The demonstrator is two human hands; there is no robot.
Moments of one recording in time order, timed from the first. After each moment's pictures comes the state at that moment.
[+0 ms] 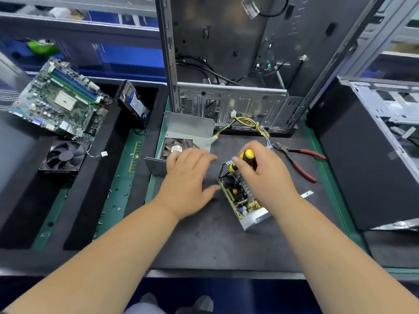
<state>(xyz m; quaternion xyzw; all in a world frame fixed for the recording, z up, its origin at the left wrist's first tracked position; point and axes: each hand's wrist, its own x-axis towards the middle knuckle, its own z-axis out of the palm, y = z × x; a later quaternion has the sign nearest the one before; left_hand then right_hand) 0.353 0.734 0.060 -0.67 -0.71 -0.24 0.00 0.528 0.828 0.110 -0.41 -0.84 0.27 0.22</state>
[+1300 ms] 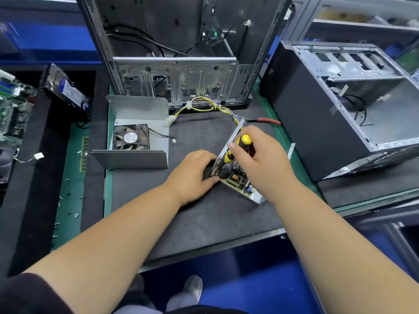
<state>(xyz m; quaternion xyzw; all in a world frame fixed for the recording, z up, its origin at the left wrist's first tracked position) 0.412 0.780 0.006 -0.73 -0.59 -0.27 -0.22 0.586 0.804 0.120 -0.49 -0.80 0.25 0.26</state>
